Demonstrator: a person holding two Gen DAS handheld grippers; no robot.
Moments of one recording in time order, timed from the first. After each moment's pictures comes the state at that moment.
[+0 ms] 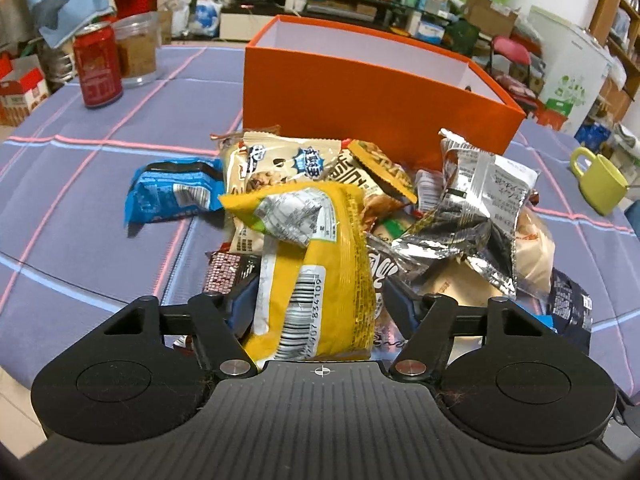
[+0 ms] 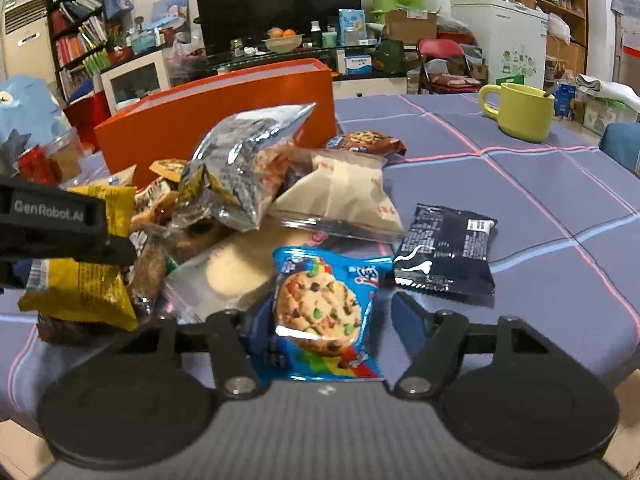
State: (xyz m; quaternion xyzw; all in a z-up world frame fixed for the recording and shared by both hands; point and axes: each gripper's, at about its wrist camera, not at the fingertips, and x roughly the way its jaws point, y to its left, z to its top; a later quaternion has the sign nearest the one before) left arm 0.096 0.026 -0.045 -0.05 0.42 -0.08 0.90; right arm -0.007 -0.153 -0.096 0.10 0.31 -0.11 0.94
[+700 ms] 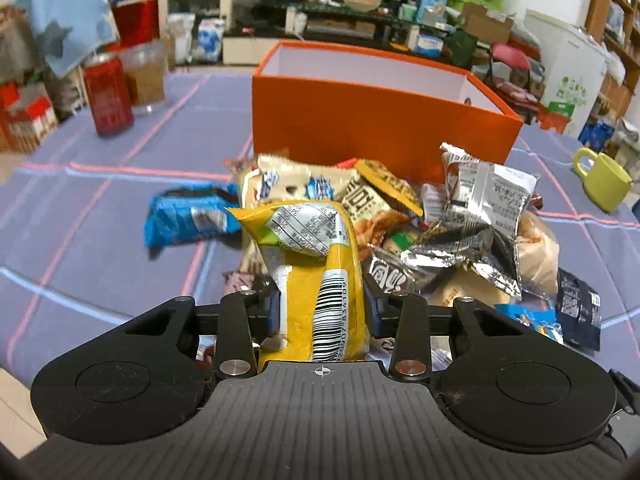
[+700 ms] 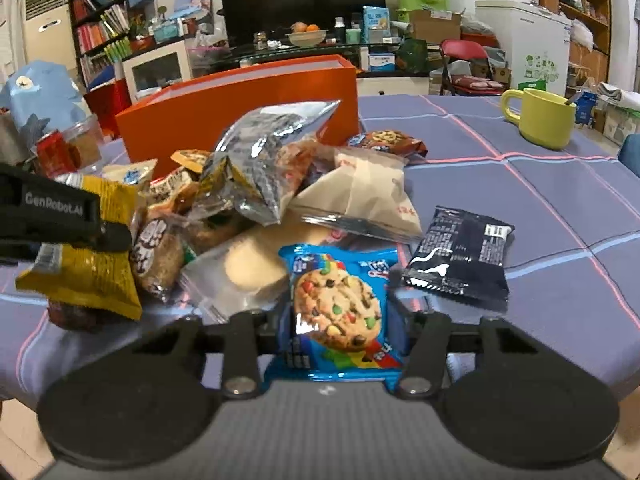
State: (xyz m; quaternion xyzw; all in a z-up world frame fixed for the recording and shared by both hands) left arm 0.086 0.027 -0.034 -0.02 0.38 -0.07 0.92; right arm -0.007 -0.150 -0.098 0.09 0.31 -0.07 0.94
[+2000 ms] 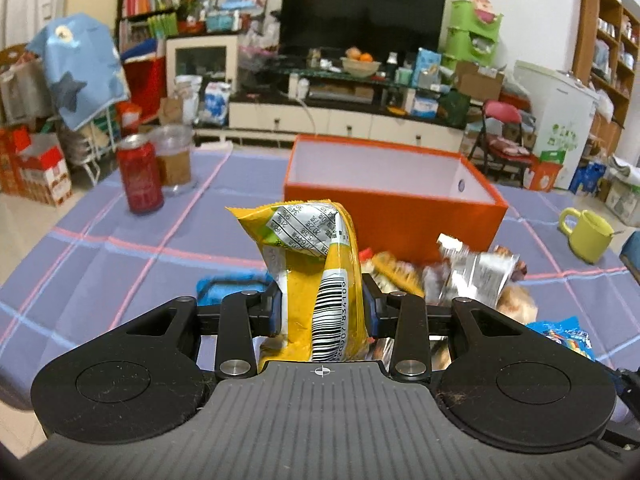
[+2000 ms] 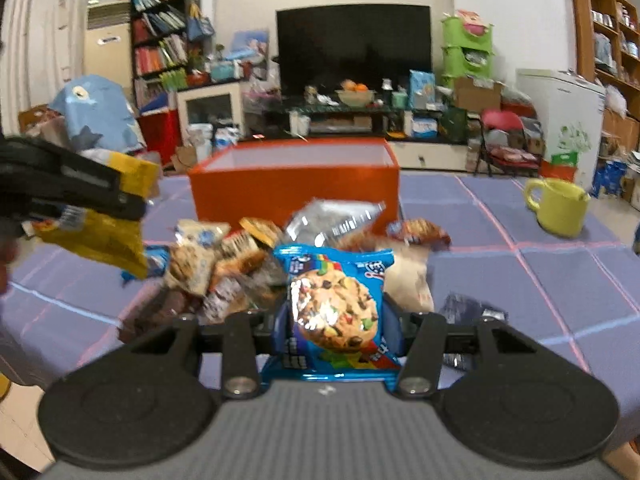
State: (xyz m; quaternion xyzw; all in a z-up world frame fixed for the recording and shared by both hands) left arm 0.072 0.059 0.037 -0.02 0.29 -0.08 0.95; right arm -0.045 -0.139 -0.033 0.04 0.23 0.00 0.97
